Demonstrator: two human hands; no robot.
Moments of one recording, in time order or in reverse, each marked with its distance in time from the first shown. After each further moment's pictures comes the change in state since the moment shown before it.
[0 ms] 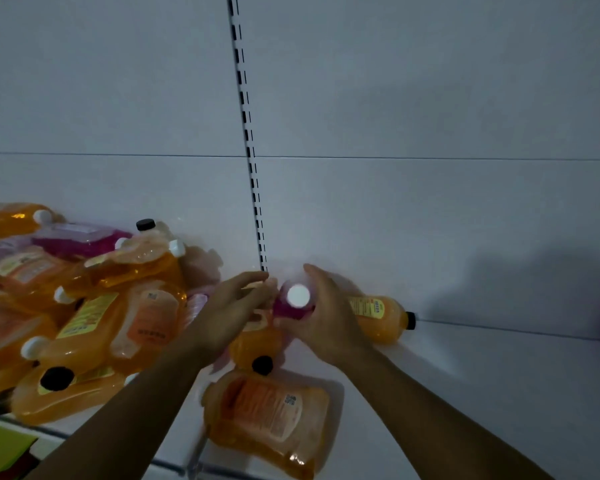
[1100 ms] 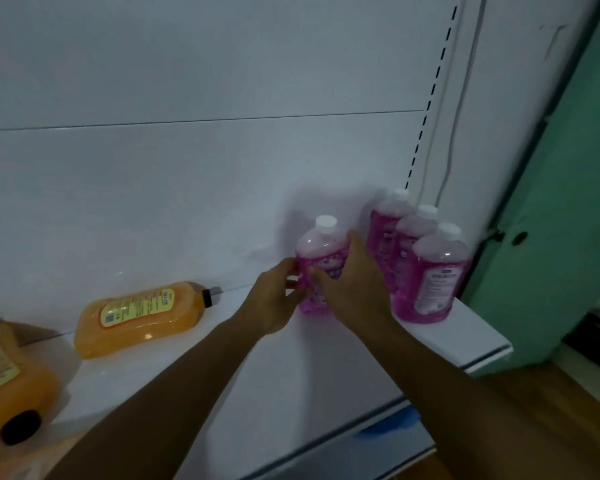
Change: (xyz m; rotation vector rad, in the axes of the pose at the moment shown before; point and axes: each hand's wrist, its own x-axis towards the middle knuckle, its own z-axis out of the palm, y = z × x) left_hand 0.029 0.032 0.323 0.183 -0.583 0.516; right_hand -0.121 0.075 -0.237 -0.468 0.725 0.465
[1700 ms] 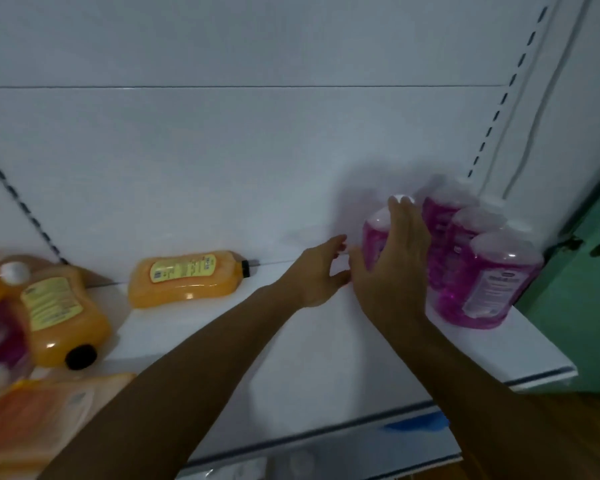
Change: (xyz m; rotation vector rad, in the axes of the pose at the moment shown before) left_hand 0.011 0.003 0.006 0.176 -0.060 -0.064; right_hand -0.006 -0.004 0.001 -0.046 0.222 -0.309
